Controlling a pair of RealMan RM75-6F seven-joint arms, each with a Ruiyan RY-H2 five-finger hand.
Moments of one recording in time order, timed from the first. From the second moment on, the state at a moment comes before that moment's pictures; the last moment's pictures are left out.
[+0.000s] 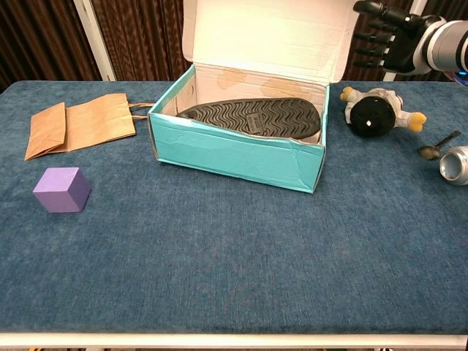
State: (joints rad) left arm -0.01 -1.10 0.00 -1.65 1.48 1.48 0.03; right arm 0.79 -1.58 0.62 -1.05 -0.79 0.42 1.23
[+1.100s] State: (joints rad) left arm 0.01 -1.13 0.01 -1.58 1.48 1.50 -0.03; right arm 0.94 -1.47 0.31 -1.32 -1.21 0.60 0.00
